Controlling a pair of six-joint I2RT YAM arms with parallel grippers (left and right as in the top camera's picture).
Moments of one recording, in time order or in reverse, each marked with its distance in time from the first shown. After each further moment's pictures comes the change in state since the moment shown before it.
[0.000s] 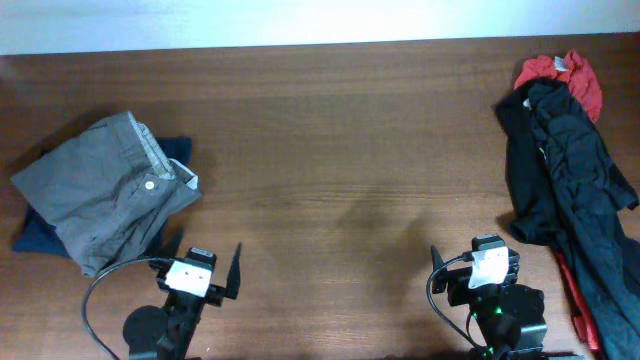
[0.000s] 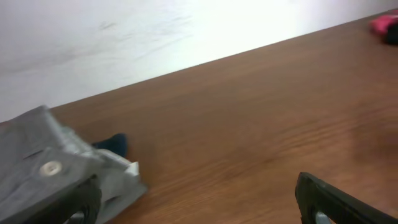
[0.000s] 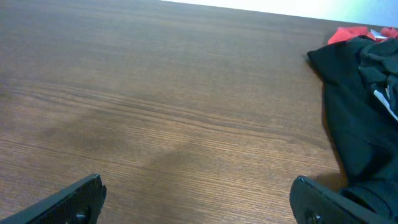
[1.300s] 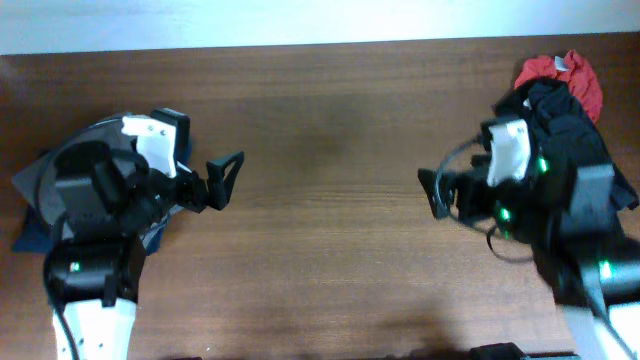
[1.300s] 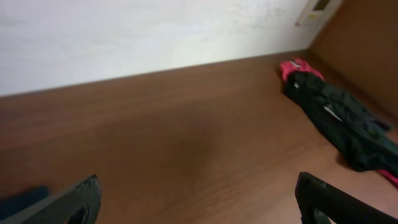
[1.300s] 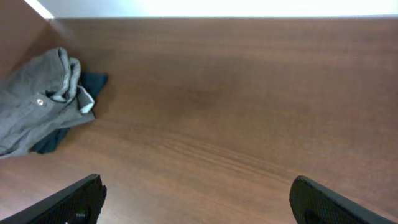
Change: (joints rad) left arm 0.000 1.045 0.982 -0.262 0.269 -0.174; right arm -0.002 1.032 1.106 -0.367 -0.322 0.133
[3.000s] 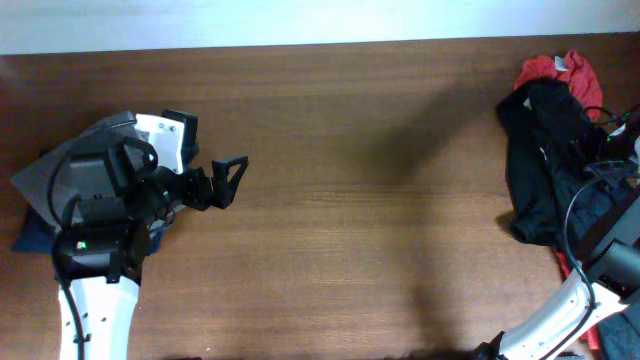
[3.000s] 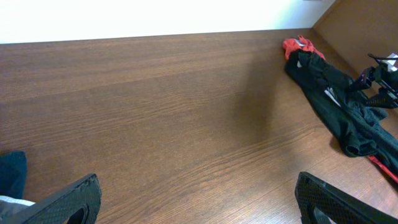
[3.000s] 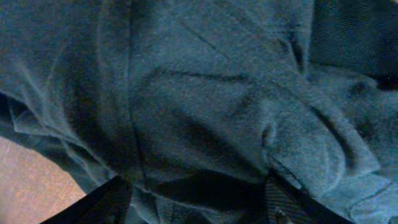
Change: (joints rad) left arm -0.001 0.064 0.000 -0.061 -0.012 -0.006; right arm -0.721 1.116 0.513 -0.082 0.243 0.241
